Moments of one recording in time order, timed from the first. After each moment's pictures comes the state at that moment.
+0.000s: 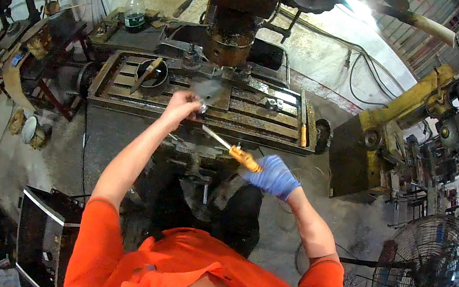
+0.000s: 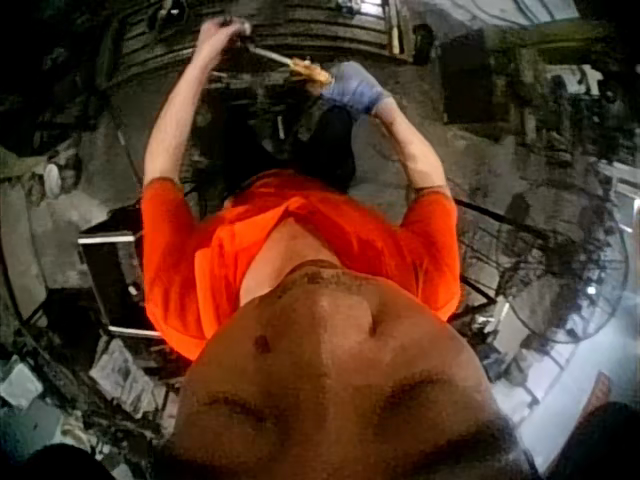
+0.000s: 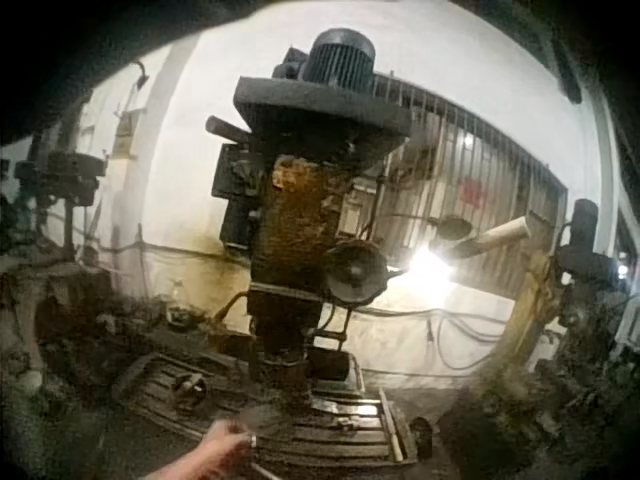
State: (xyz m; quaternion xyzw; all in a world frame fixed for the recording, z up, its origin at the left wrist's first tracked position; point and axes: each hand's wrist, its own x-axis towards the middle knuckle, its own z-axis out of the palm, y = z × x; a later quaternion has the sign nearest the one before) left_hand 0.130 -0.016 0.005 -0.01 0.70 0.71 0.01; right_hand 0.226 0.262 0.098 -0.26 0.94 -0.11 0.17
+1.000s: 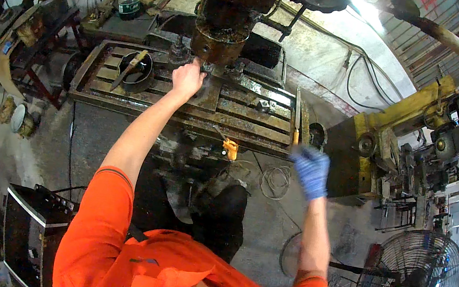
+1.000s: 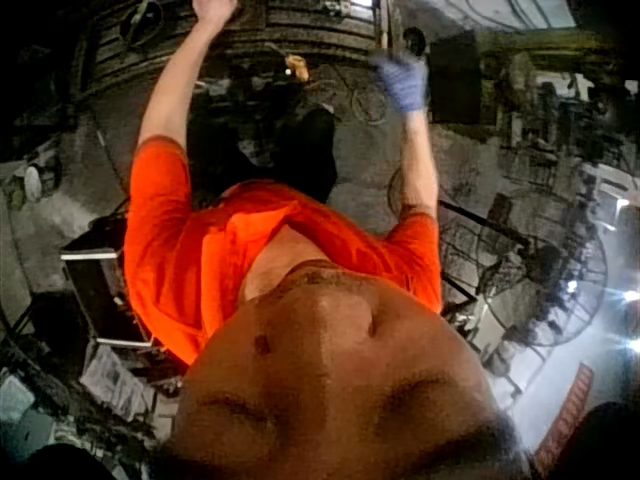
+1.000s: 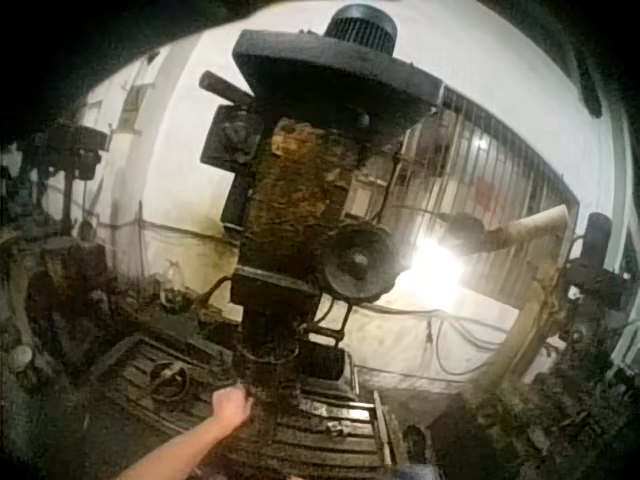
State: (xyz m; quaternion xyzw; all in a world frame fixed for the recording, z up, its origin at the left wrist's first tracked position) left_hand 0.026 0.026 0.004 -0.06 0.95 0.20 -0.21; right_hand 0.175 0.364 0.082 -0.06 0.90 -0.41 -0.12
